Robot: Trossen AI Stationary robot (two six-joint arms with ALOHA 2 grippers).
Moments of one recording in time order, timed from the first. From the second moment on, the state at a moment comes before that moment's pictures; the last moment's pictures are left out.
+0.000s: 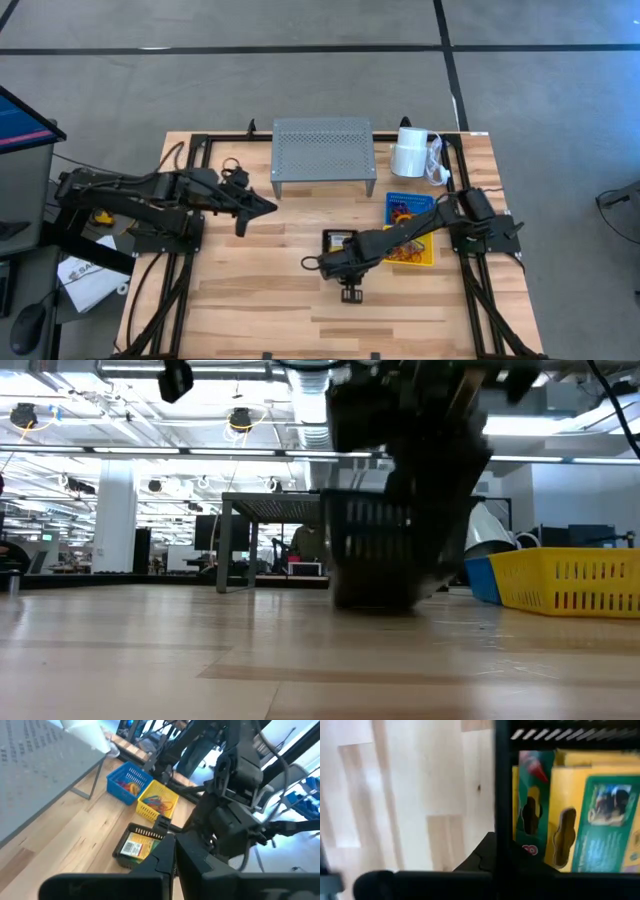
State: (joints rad) left arm -0.09 0.89 0.85 -0.29 -0.13 -0.56; right arm 0.31 2.02 1.50 -0.84 -0.10 0.39
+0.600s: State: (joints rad) left arm -0.09 0.74 0.85 -0.41 -0.20 -0.56; right arm 0.35 1.85 1.51 -1.08 -0.08 0.41
